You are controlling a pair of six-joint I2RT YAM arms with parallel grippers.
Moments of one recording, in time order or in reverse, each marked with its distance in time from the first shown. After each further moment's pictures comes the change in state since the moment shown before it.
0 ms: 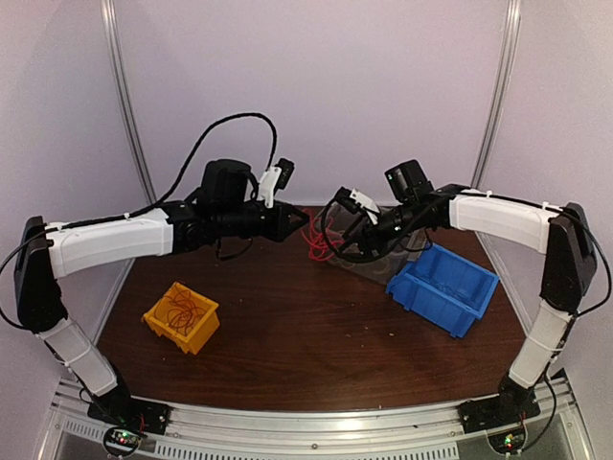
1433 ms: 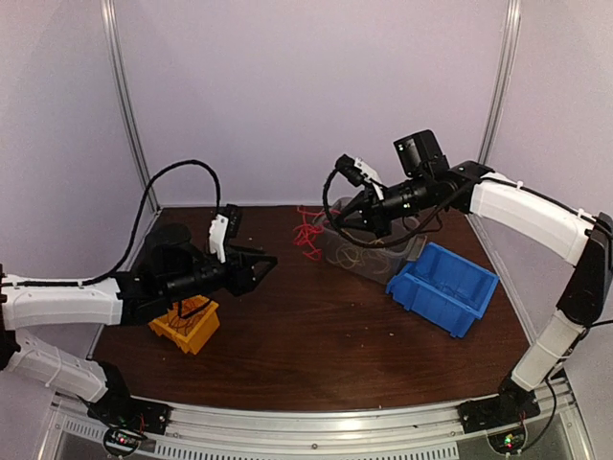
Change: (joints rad) left arm -0.043 -0.423 -0.597 0.339 -0.126 -0.023; right arm 0.059 -0.149 0.102 -0.095 -0.054 0.024
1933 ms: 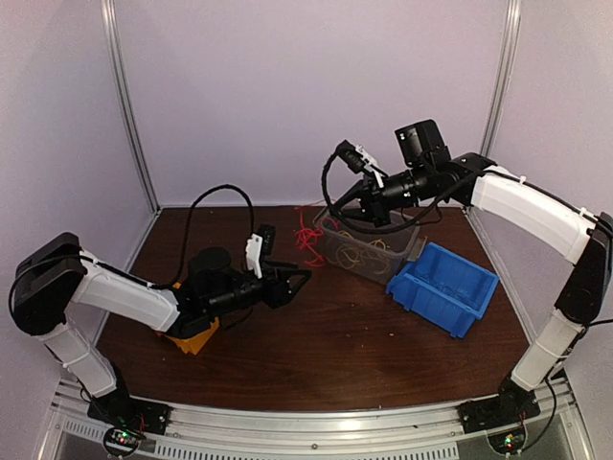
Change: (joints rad) left arm -0.080 0.388 -0.057 0.522 0.010 -0.092; right arm 0.000 0.014 0.081 -0.011 -0.070 0.082
